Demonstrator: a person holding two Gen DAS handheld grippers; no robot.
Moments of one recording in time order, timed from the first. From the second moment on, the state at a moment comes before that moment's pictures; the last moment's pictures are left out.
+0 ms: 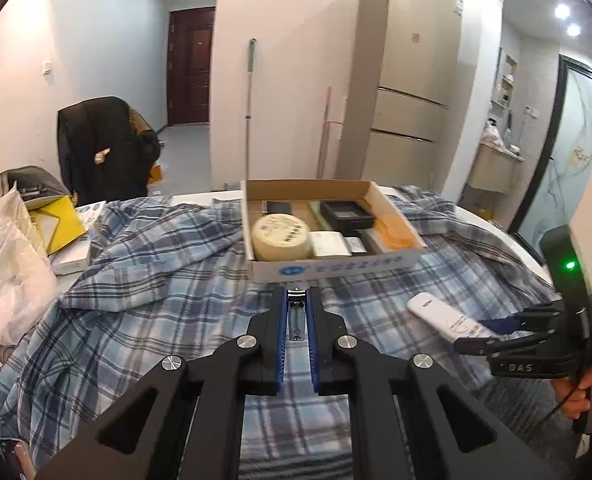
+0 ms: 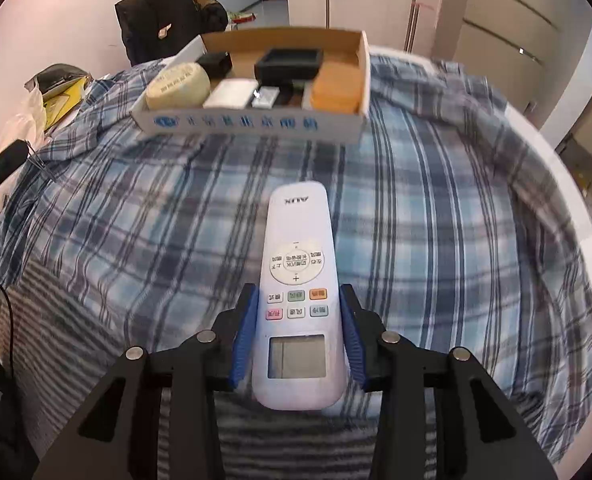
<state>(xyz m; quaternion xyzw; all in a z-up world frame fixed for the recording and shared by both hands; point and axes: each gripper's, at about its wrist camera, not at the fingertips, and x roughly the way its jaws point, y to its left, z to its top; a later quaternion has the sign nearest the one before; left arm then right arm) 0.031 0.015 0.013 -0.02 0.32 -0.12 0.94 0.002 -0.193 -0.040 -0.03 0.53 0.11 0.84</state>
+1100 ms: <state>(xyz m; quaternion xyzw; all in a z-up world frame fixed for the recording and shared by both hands) 0.011 -0.028 0.043 0.03 0.31 -0.11 0.94 -0.041 -0.229 -0.004 -0.03 0.44 0.09 0.89</state>
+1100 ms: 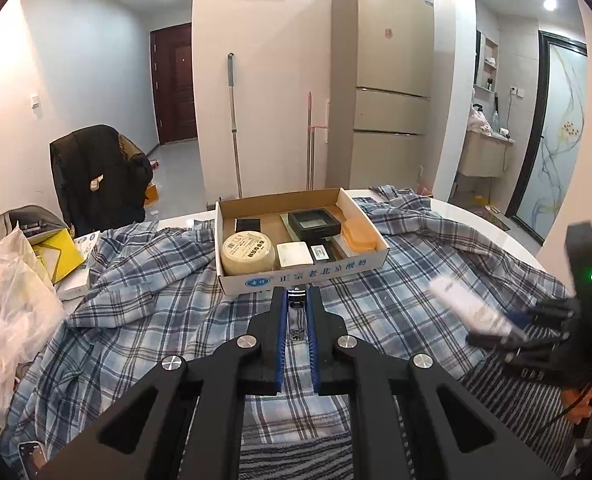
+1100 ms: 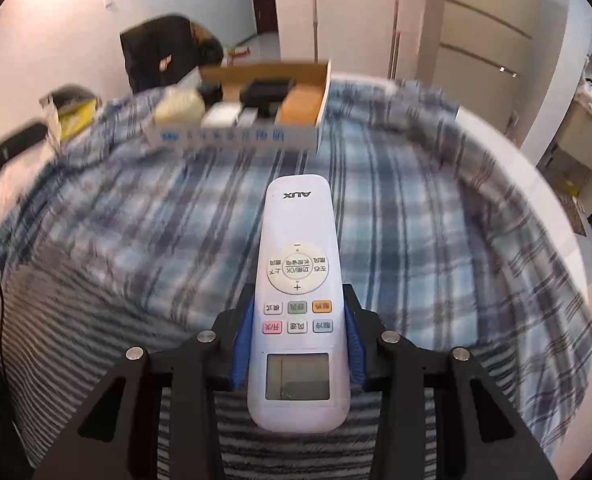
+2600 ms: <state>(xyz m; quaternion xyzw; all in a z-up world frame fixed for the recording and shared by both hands) 0.229 -0.074 -0.034 0.00 0.44 -0.09 0.90 0.123 -0.230 0.016 0.03 0.44 0.05 0.90</state>
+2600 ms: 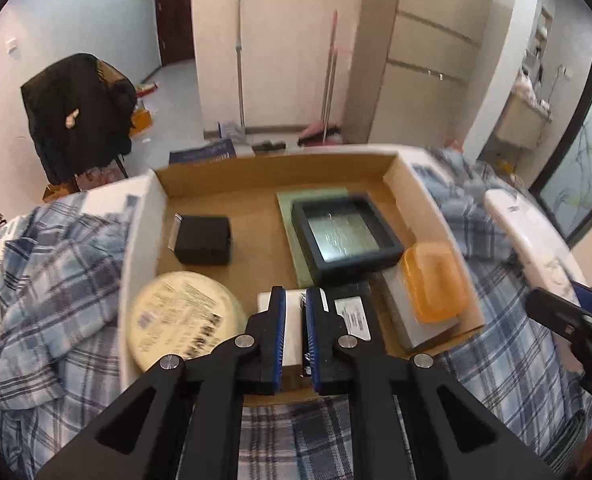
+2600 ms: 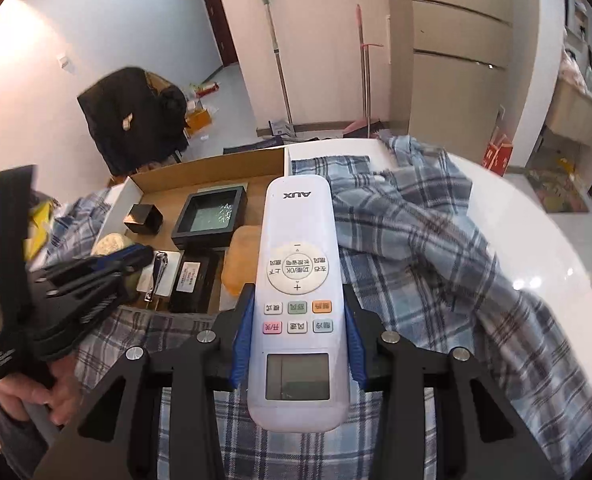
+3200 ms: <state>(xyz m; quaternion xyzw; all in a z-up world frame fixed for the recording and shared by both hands) 0.169 -0.016 0.071 -0.09 0.20 -0.07 0.97 0.159 -0.160 0.029 0.03 0.44 0.09 0.89</state>
